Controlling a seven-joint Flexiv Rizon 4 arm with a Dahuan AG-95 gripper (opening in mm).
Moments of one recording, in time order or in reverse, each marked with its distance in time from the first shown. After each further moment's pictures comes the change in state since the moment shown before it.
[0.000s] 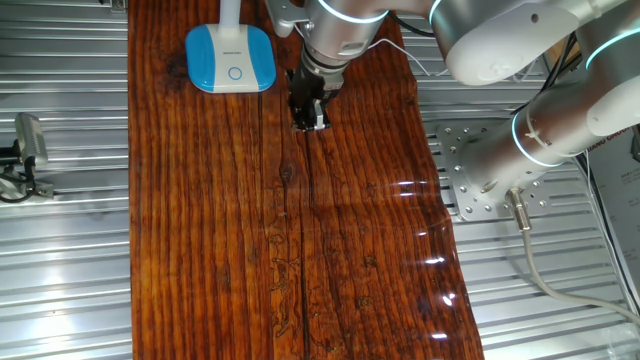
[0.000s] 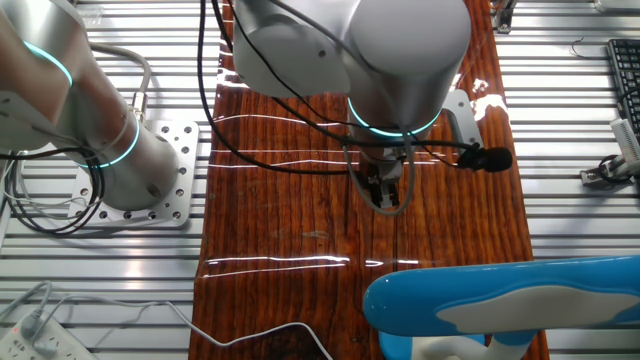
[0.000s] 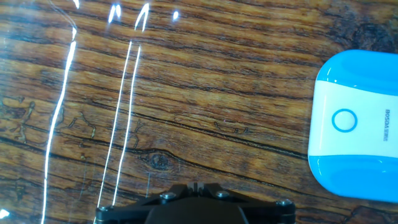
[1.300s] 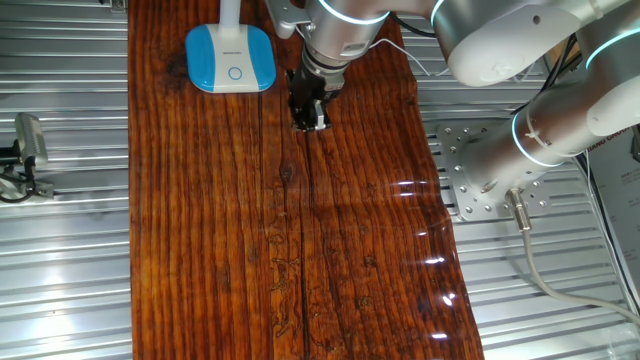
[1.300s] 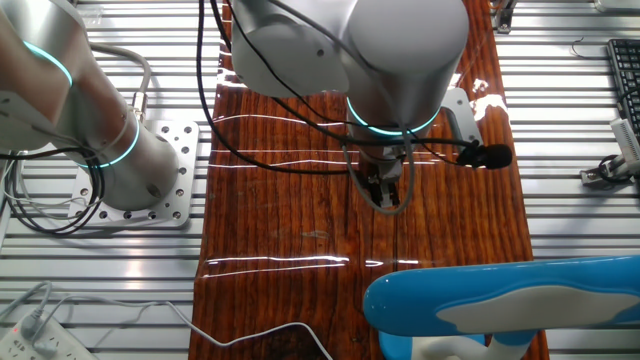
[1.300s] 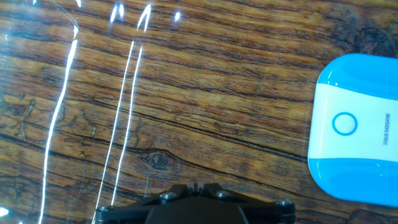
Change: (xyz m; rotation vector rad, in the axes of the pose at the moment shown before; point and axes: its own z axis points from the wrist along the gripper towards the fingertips) arm 0.000 0.000 -0.001 0.011 0.004 -0.013
